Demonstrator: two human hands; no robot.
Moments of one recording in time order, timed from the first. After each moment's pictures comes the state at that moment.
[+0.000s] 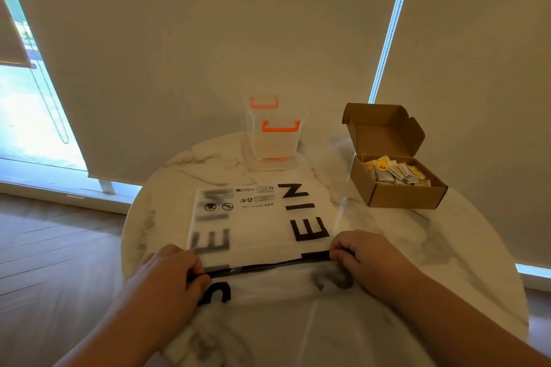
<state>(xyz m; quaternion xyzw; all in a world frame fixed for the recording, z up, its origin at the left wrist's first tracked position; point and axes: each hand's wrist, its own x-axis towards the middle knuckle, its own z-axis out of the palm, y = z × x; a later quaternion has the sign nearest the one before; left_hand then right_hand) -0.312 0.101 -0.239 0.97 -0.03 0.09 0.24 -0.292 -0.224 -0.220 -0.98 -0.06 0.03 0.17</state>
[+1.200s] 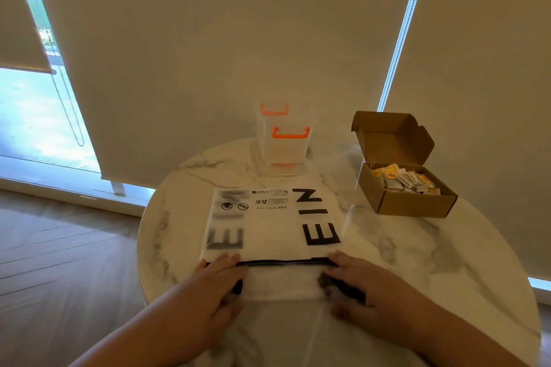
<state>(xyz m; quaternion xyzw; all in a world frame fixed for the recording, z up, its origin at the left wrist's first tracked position) -0.314 0.093 -0.251 0.95 -0.25 -0.02 0.19 -0.325 -0.224 -0.227 -0.97 -0.16 0.09 0.18</state>
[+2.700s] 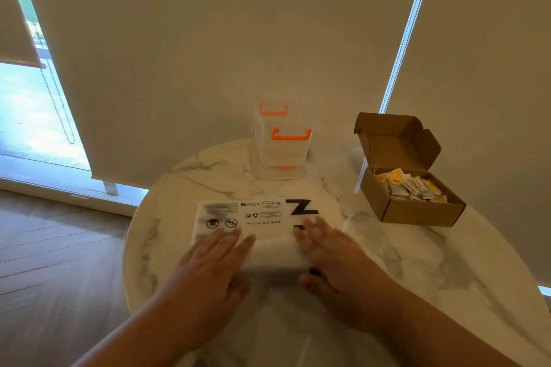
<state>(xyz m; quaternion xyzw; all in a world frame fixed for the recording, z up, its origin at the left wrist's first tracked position) -0.275 0.078 -0.251 0.97 -0.21 0.10 0.11 -0.279 -0.184 -0.225 -0.97 -0.22 0.00 0.07</state>
